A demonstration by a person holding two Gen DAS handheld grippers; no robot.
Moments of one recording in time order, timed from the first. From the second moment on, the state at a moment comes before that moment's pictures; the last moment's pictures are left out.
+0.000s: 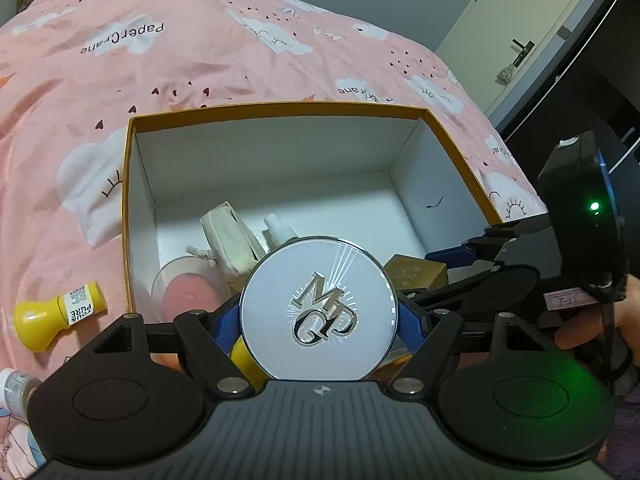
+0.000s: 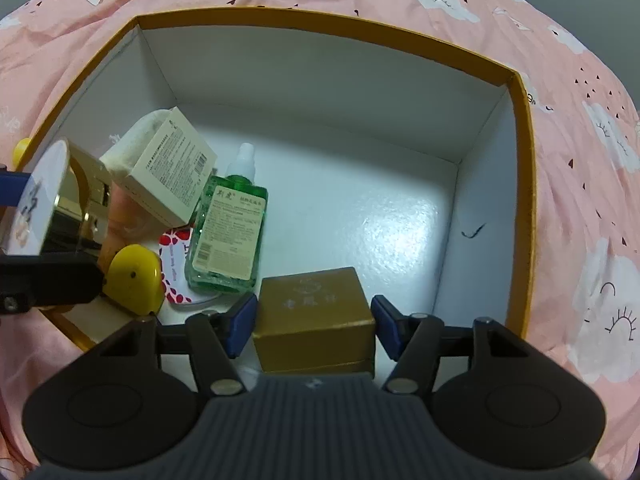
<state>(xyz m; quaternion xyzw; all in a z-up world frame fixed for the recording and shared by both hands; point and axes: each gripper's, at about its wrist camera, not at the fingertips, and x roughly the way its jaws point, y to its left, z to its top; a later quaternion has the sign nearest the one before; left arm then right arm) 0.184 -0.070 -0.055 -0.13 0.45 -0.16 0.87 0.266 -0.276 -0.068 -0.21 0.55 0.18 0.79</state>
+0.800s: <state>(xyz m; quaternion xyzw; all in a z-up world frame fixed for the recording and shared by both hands) 0.205 -0.078 -0.082 -0.16 0.51 -0.16 0.83 0.248 -0.269 -0.046 -0.29 0.47 0.19 0.81</state>
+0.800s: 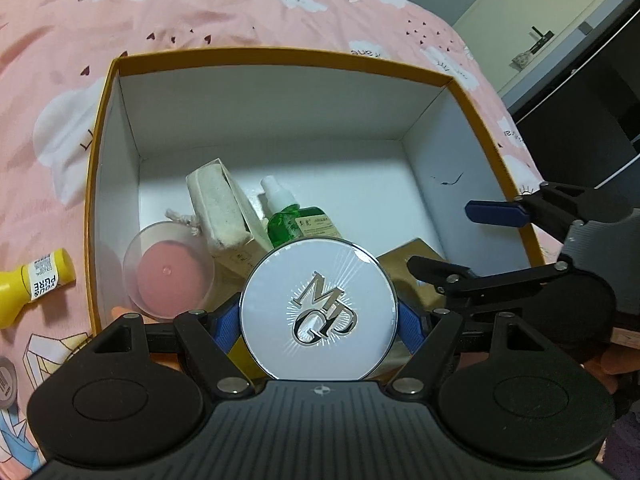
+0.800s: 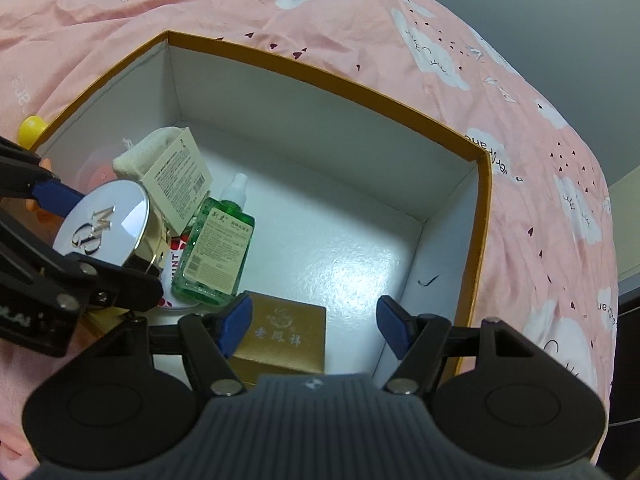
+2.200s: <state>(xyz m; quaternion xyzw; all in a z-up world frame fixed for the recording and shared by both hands) 0.161 -0.069 -0.025 -0.13 0.41 -0.13 0.89 0.216 -0.252 -0.015 -0.30 0.41 0.19 0.84</state>
